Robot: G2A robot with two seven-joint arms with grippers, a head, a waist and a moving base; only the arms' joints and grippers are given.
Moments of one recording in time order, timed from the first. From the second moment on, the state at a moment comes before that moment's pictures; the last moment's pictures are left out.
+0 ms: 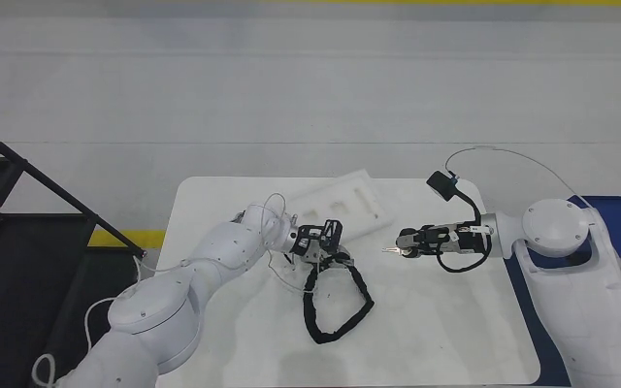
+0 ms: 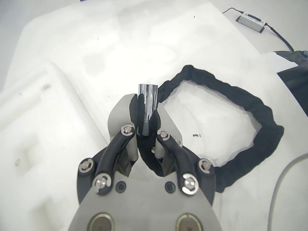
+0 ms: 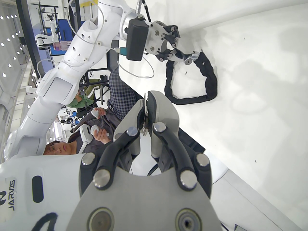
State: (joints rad) left arm 0.51 -1.38 -0.17 -0.53 1.72 -0.90 0.92; right arm -1.10 -1.06 1.39 -1.72 -0.06 0.24 1.46
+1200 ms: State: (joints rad) left arm 0.38 -1.10 -0.21 -1.18 1.36 -1.01 0.81; right arm -1.26 -0.98 1.60 -2.18 -0.13 0.34 1.46
